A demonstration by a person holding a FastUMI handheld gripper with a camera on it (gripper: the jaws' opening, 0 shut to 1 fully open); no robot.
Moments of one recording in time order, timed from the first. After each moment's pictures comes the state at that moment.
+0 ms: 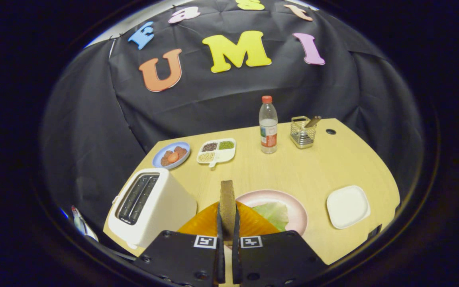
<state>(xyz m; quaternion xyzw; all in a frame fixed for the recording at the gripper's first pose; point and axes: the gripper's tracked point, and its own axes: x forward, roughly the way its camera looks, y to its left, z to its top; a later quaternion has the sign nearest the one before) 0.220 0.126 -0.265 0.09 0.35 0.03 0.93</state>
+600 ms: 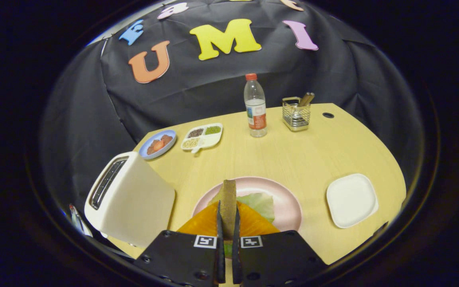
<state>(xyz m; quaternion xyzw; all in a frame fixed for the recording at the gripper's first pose) 0.225 0.079 -0.322 0.09 0.38 0.01 0.92</state>
